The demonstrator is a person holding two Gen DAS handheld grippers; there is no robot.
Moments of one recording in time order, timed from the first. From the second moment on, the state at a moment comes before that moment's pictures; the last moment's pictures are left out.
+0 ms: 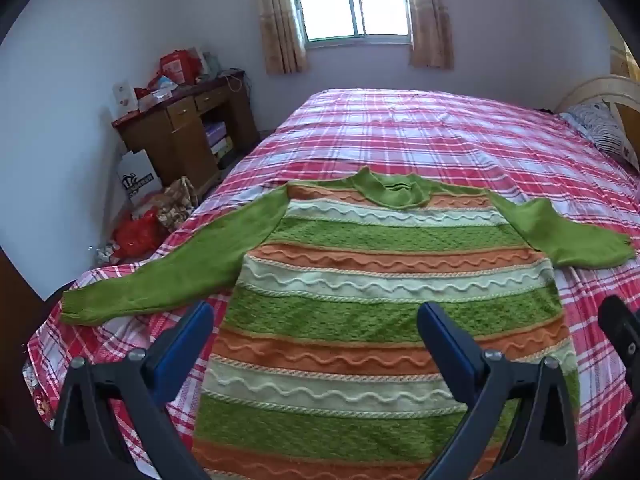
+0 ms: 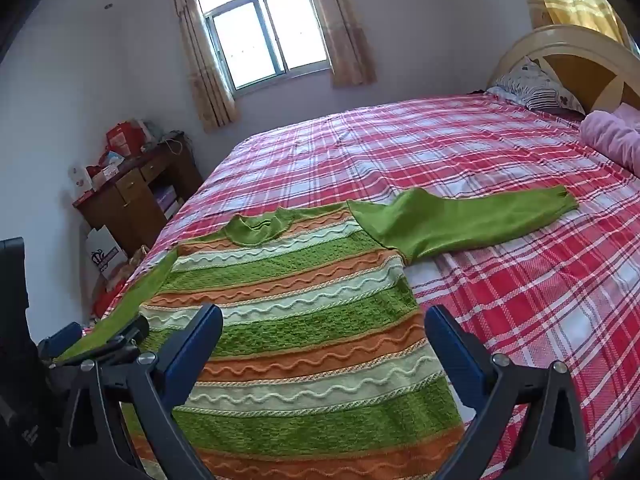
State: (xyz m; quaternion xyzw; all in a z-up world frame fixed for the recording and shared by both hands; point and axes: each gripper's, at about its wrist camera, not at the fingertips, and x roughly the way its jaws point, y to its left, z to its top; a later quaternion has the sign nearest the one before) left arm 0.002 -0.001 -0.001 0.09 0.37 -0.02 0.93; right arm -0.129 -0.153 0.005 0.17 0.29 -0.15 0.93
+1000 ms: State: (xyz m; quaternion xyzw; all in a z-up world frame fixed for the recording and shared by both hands) left arm 0.007 -0.002 -0.017 0.08 0.37 -0.03 0.93; right arm -0.120 -0.155 -0.015 0.17 0.29 -0.15 0.93
